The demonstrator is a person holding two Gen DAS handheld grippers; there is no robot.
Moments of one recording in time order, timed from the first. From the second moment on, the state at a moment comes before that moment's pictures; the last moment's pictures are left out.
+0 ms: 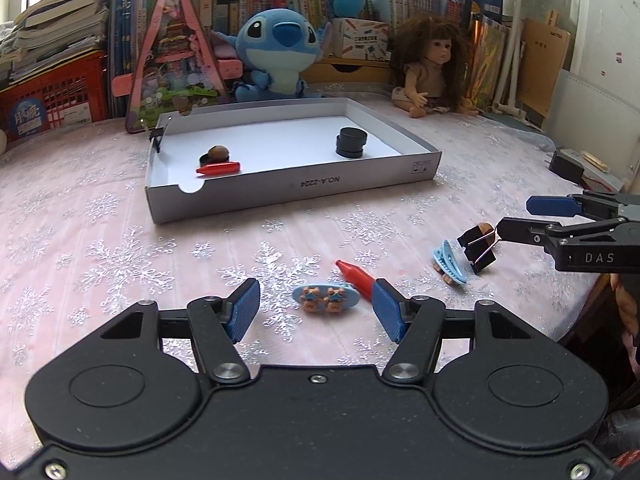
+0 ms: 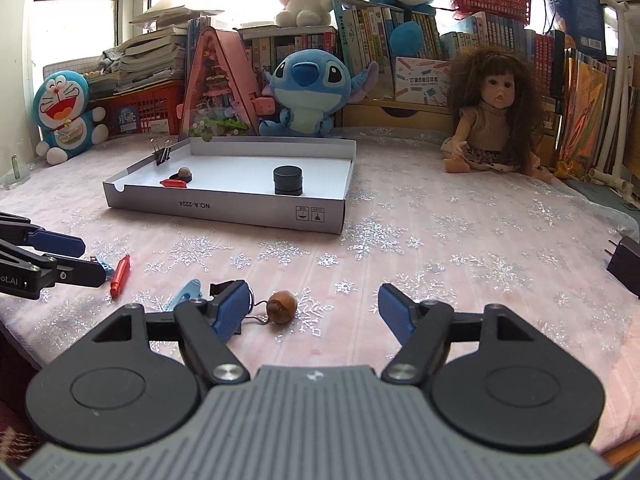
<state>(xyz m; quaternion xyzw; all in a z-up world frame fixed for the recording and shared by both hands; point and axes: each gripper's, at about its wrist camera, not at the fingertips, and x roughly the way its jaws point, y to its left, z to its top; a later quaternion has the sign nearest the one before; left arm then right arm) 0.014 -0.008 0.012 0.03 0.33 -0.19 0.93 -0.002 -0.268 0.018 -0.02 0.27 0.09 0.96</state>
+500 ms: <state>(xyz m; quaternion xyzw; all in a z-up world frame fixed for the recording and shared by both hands) 0.021 -0.007 0.005 0.02 0.34 -0.19 0.92 -0.005 -0.255 0.013 -0.02 0.28 0.12 0.95</state>
